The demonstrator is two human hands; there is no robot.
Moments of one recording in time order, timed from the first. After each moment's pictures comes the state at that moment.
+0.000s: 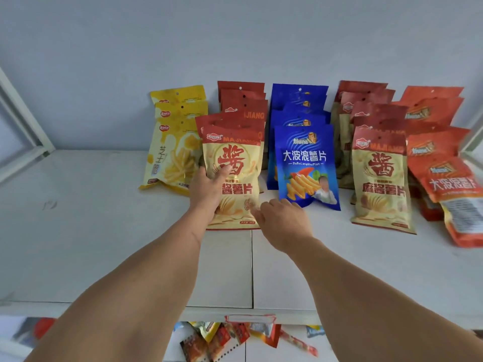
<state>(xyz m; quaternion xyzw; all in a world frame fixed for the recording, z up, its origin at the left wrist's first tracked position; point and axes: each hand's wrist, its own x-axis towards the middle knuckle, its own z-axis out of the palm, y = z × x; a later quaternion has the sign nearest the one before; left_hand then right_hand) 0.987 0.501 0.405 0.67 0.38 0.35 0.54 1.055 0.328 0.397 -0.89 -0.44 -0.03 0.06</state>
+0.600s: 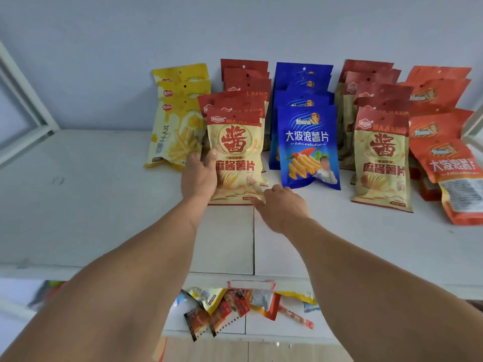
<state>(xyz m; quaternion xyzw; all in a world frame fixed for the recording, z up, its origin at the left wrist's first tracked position) 0.962 0.495 0.402 0.75 0.46 0.30 0.37 1.040 0.324 0.394 -0.91 -0.40 0.06 0.04</state>
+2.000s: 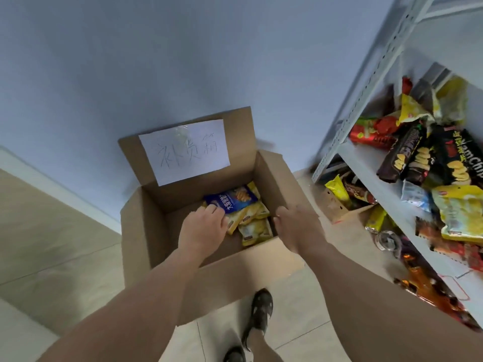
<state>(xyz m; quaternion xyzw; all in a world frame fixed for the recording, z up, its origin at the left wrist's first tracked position) 0.089 0.088 0.197 0.67 0.74 0.06 0.03 0.310 0.159 0.213 -0.51 -0.85 0.07 -0.05</state>
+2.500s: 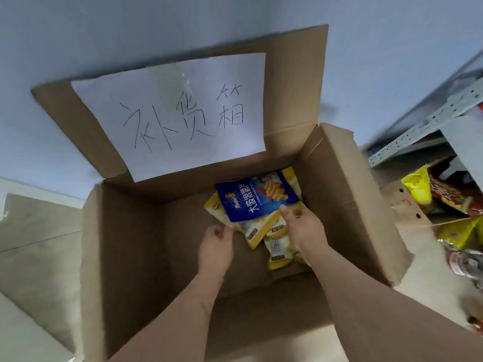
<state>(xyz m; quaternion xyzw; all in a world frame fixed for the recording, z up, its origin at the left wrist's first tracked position) 0.022 0.212 -0.051 0.10 0.86 0.23 0.44 0.169 0.317 -0.033 -0.71 -0.52 0.47 0.00</state>
